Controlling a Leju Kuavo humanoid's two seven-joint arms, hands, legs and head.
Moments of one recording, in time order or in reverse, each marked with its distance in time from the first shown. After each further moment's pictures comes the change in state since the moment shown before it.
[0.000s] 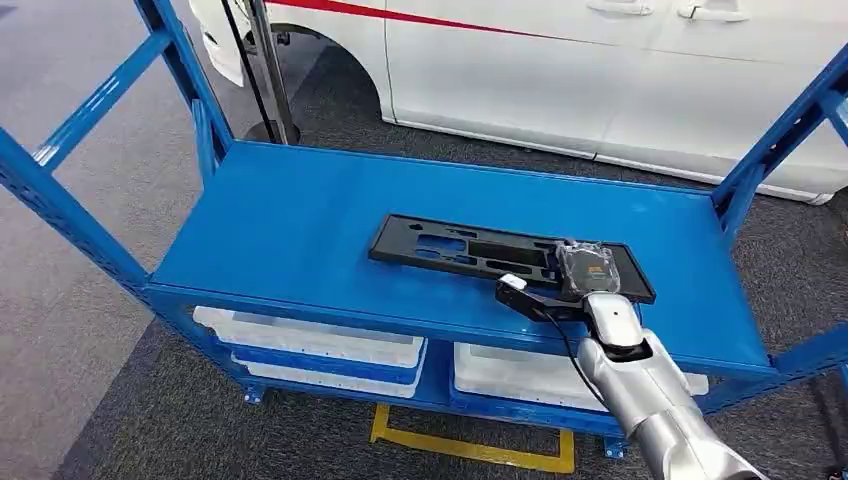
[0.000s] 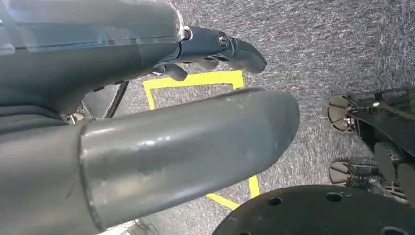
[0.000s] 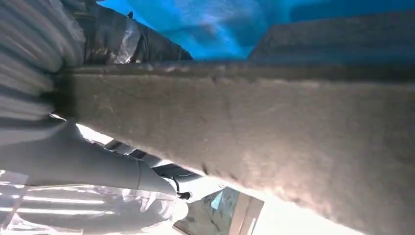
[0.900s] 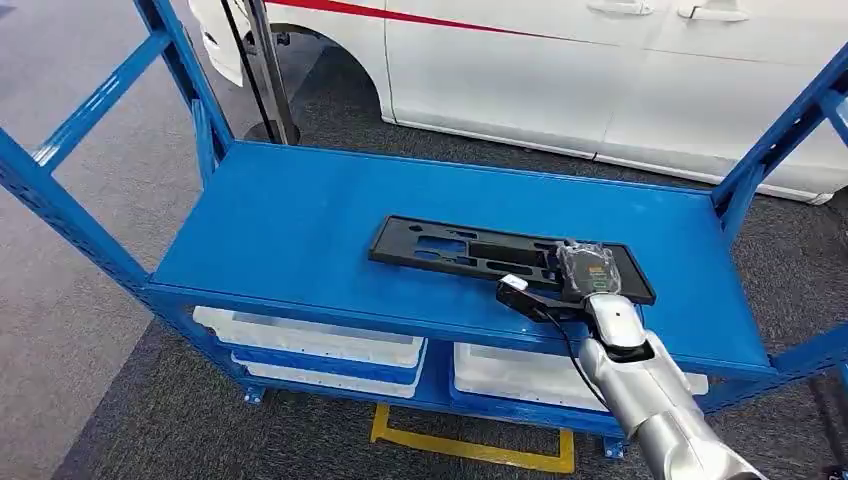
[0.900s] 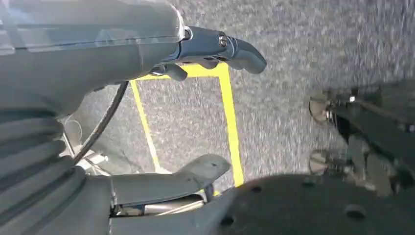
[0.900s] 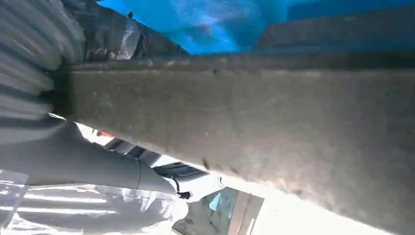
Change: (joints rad) left arm 0.002 -0.002 0.006 0.000 0.050 -0.008 -0.058; right arm 0.008 0.000 -0.007 -0.010 -0.013 -0.025 -0.026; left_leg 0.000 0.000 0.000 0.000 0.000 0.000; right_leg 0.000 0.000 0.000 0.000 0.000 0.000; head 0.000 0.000
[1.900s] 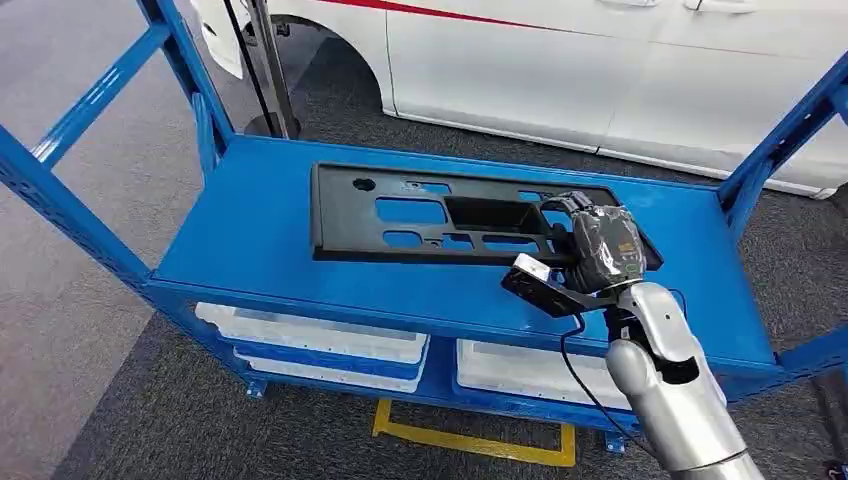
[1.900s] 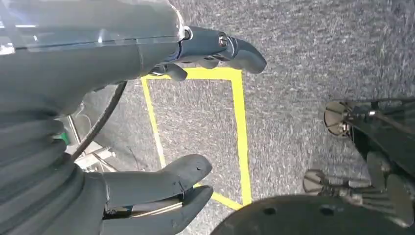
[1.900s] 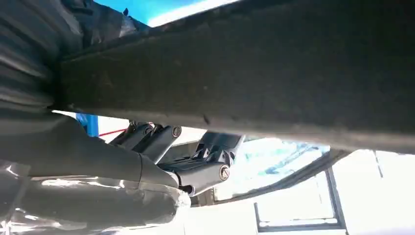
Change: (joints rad) left arm 0.011 -0.013 0.000 0.000 0.013 0.019 0.018; right arm 0.165 -0.098 -0.045 -0.689 -0.263 0.035 -0.121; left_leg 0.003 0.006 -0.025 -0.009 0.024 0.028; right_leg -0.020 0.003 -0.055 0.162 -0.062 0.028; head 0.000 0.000
